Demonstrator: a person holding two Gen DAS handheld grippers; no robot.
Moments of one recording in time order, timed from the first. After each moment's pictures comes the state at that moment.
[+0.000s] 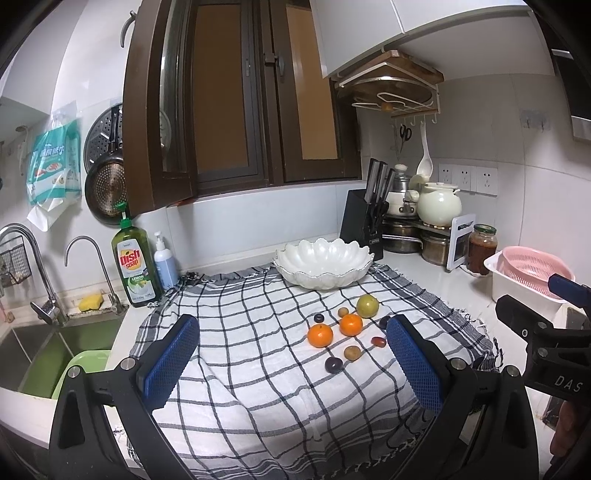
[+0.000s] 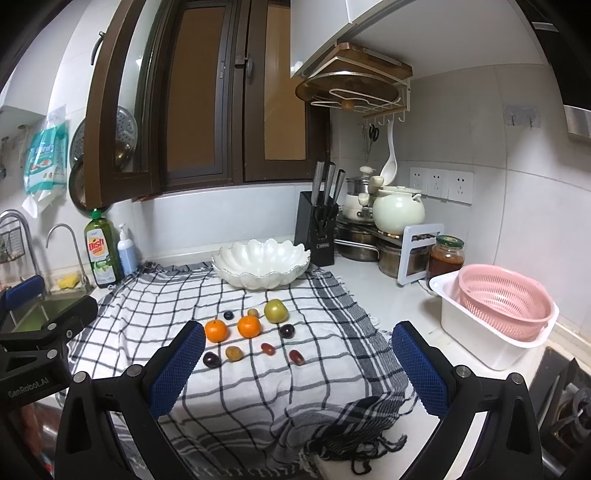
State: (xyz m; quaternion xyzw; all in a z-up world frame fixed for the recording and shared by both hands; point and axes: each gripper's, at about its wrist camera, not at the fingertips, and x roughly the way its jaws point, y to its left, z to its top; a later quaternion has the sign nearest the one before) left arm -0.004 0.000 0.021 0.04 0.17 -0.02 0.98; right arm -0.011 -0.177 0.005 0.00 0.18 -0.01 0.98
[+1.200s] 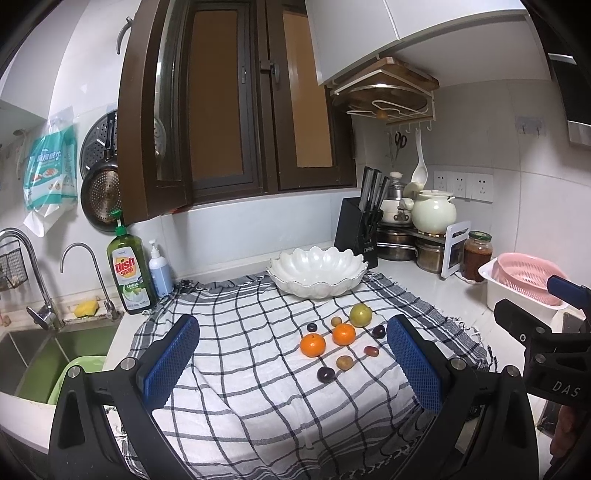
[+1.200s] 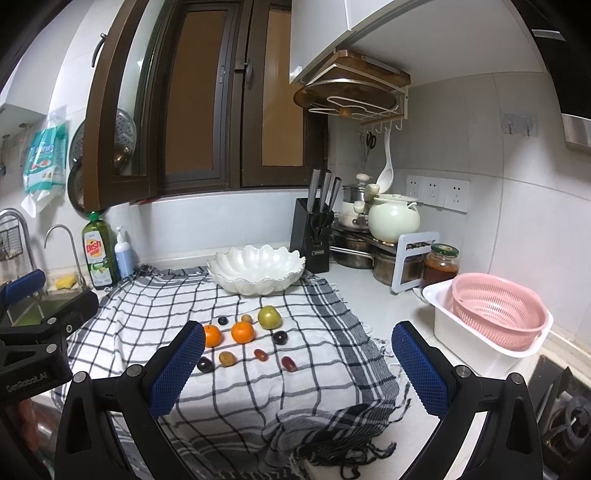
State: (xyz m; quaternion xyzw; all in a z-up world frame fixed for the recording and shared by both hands) left arm -0.005 -0.012 0.023 0.04 0.16 -0.02 0.99; right arm -0.014 -0.181 0.011 -0.01 0.17 -0.02 0.99
